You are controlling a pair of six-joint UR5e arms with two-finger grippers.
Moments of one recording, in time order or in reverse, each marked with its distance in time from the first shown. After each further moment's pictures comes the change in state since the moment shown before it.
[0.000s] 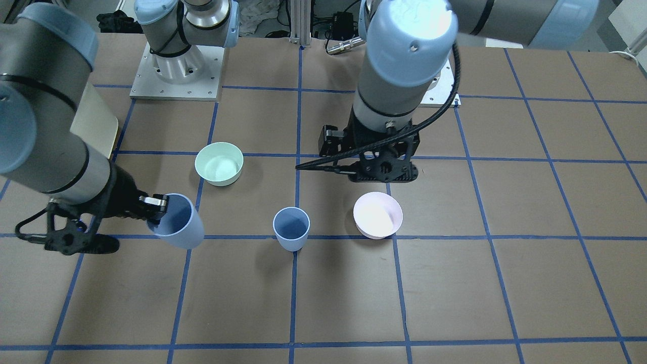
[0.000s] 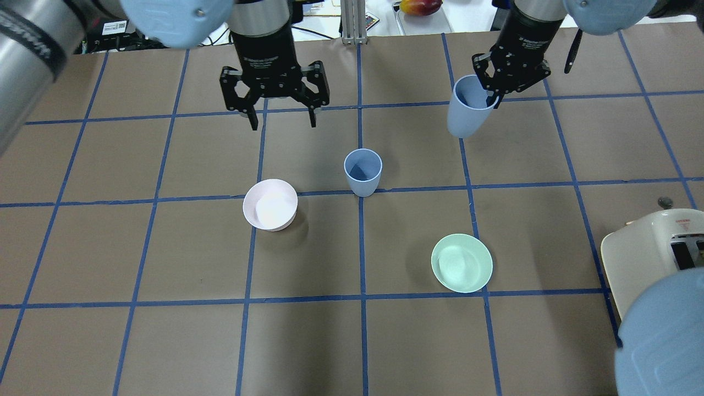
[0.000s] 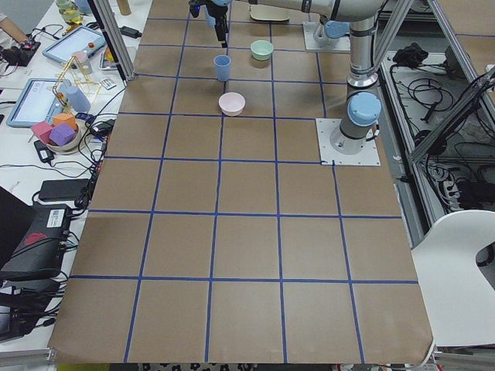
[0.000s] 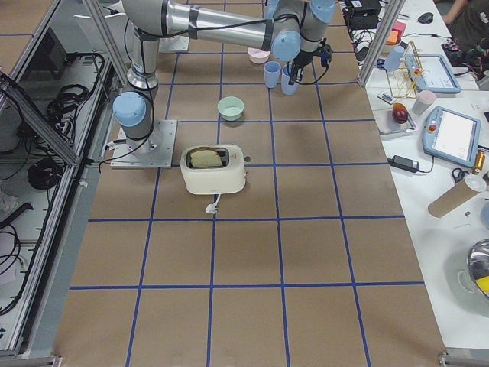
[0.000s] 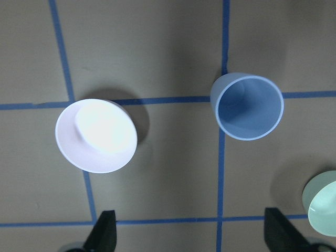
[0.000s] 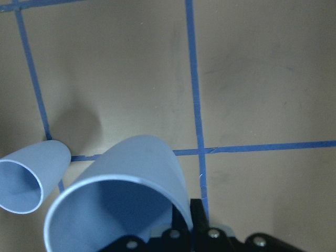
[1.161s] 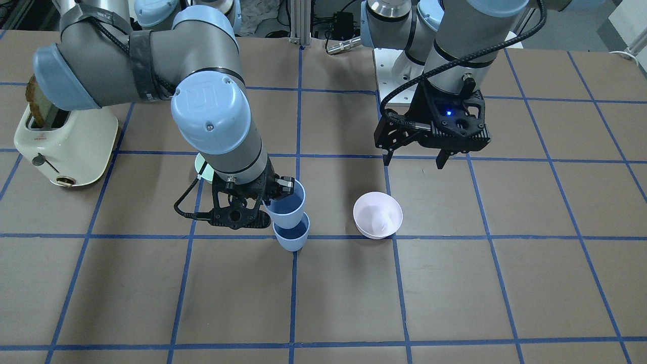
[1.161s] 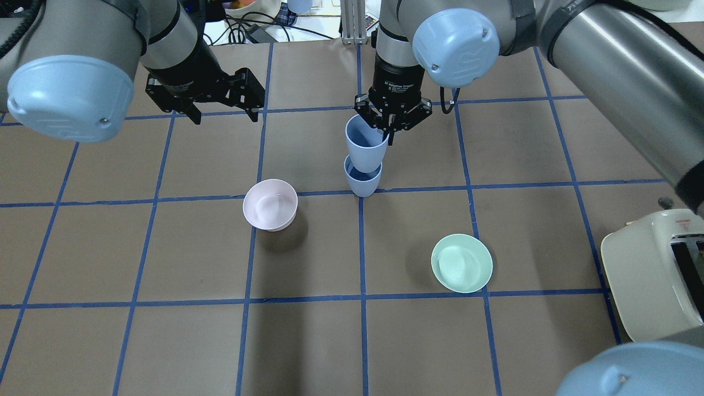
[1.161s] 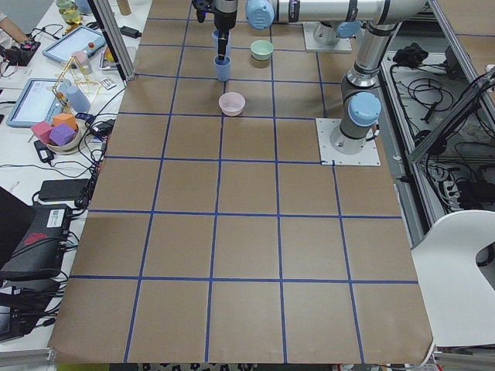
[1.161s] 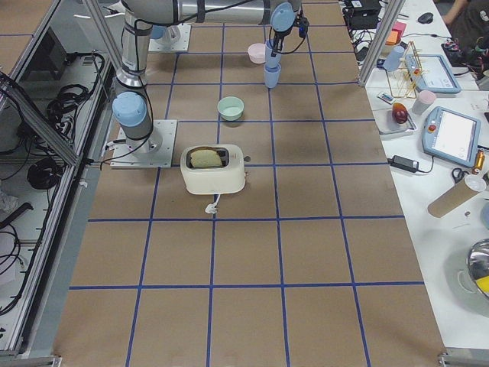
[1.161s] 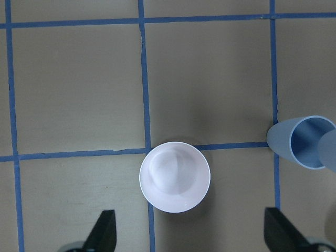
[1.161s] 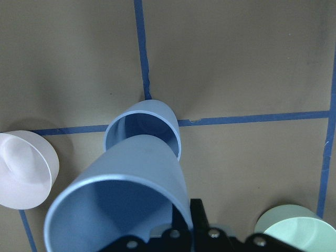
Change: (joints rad) left arm 0.126 0.221 -0.338 0.431 0.003 0.175; right arm 0.268 0.060 0.005 -0.072 0.016 0.250
